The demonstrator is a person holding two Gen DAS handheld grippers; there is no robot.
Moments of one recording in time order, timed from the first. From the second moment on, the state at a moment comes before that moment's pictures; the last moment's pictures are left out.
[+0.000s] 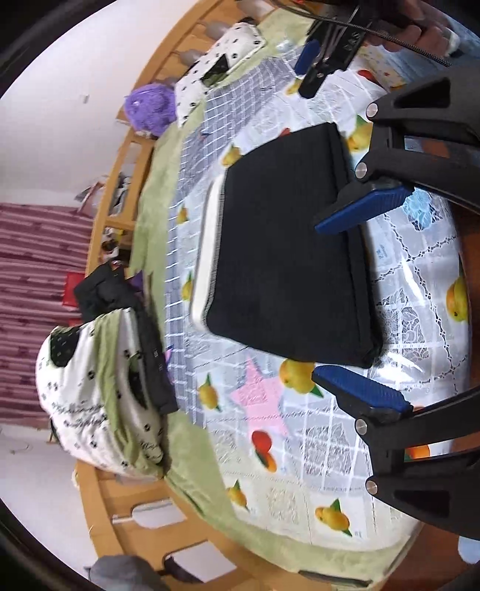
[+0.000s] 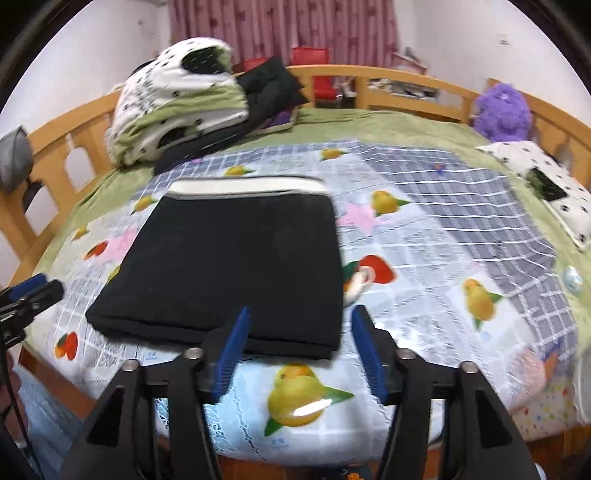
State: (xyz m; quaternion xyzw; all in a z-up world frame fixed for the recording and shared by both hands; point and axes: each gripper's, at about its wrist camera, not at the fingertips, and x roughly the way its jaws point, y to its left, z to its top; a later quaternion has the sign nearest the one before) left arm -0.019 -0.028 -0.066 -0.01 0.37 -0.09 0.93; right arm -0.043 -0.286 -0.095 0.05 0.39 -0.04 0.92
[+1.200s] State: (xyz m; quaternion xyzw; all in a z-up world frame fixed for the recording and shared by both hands) left arm -0.047 -0.029 -0.037 0.00 0.34 -0.08 0.93; right arm -0.088 -0.287 -0.060 0.07 0.37 -0.07 0.93
